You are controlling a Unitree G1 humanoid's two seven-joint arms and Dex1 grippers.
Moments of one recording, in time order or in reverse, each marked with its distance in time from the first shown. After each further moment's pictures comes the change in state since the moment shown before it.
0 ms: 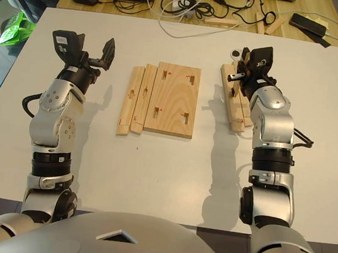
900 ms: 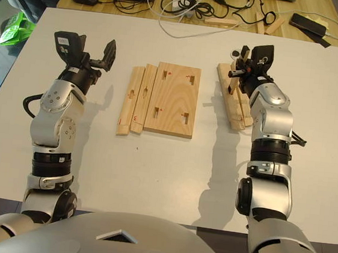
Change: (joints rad) left arm 0.002 0.002 -0.008 0.006 0.002 0.000 0.000; right arm -0.082 0.042 -0.088 0.161 0.043 -0.019 0.054
